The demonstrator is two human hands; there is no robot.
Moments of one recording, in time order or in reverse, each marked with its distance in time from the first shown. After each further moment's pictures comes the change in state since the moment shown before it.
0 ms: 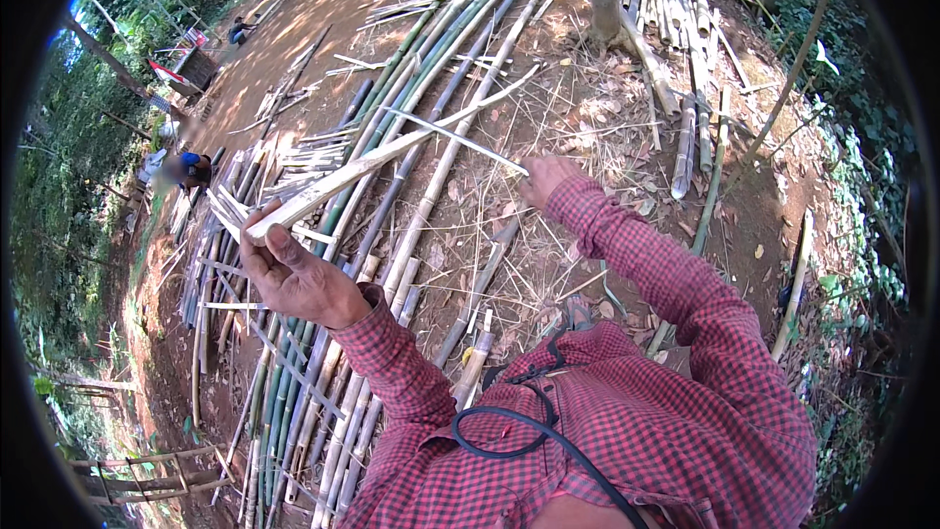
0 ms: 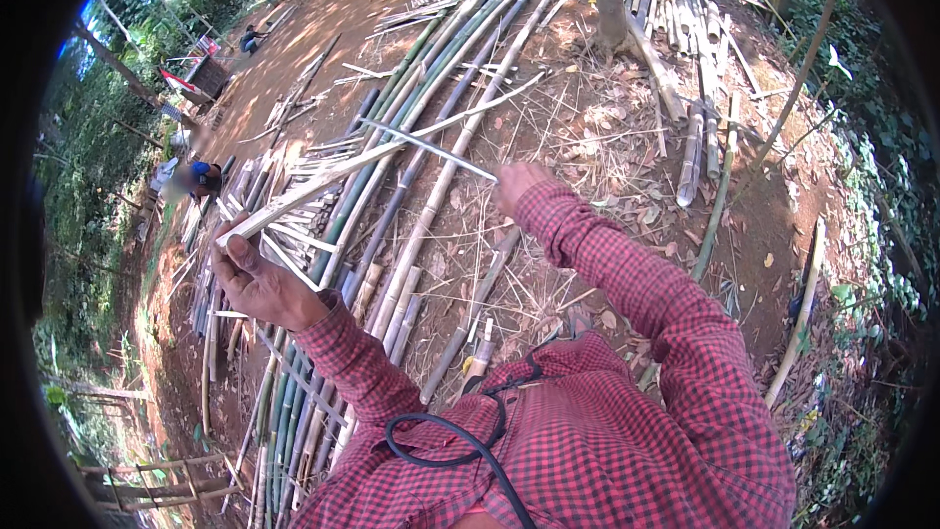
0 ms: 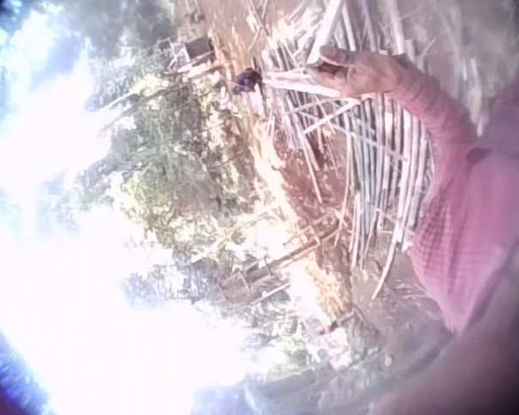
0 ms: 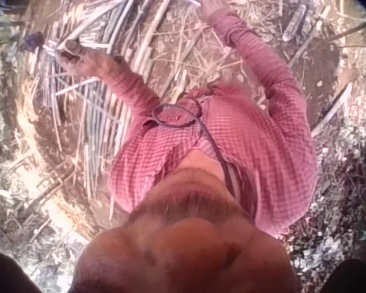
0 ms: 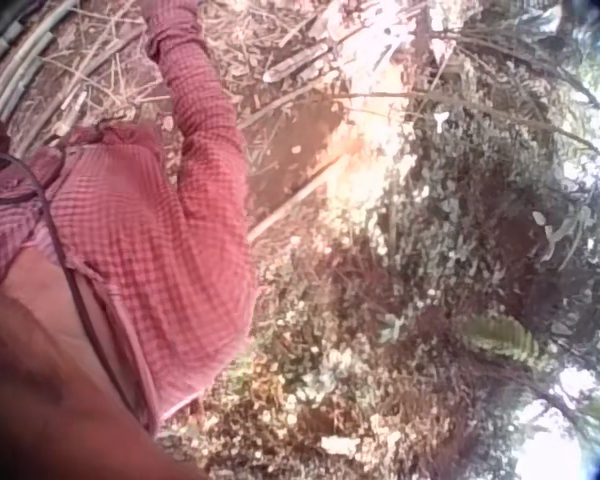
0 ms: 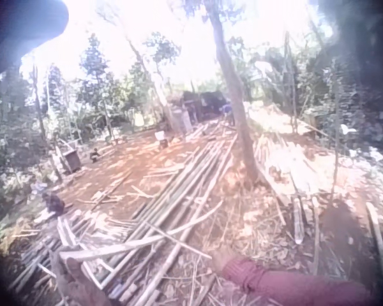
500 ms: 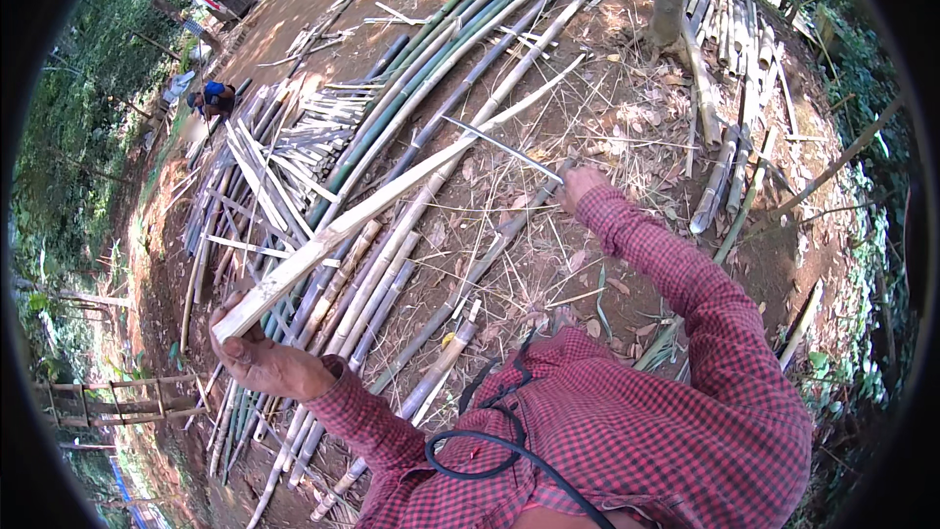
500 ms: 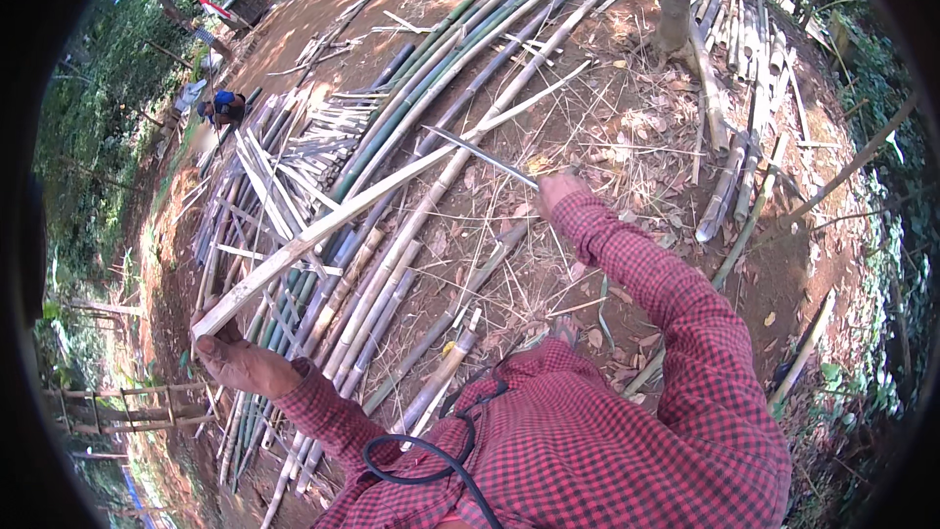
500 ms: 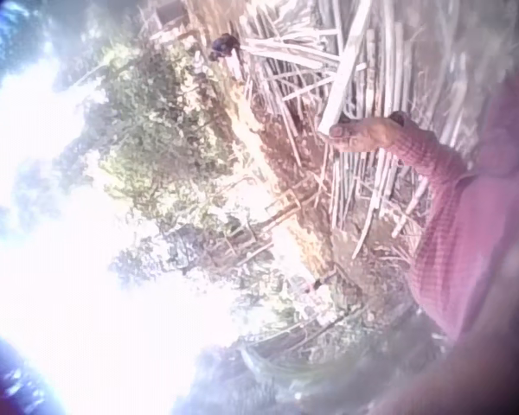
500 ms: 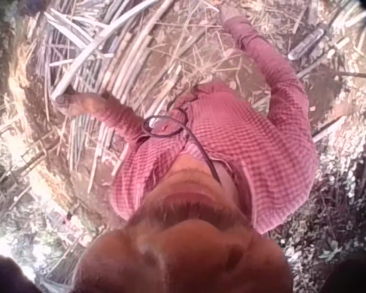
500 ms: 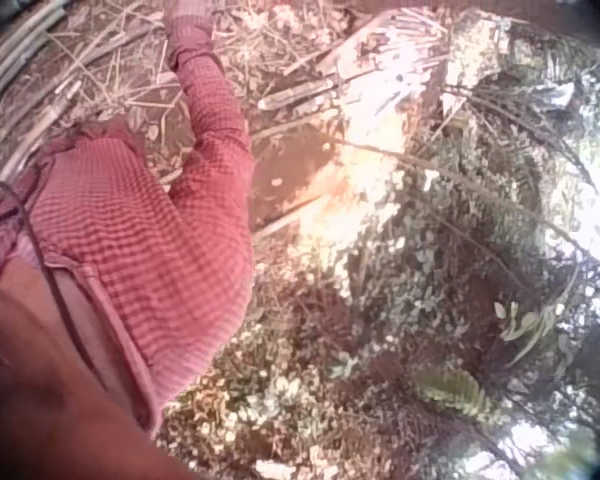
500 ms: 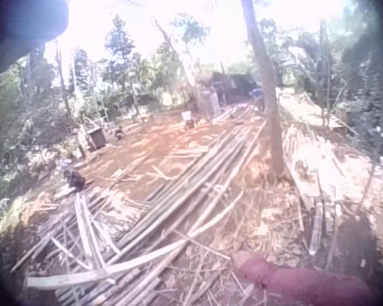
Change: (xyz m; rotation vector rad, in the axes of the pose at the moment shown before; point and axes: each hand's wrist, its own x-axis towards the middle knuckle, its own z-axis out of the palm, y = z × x) left_hand -0.024 -0.003 -0.011 0.147 0.200 -0.095; right_hand 0.115 0.111 0.030 -0.223 -0.375 0.020
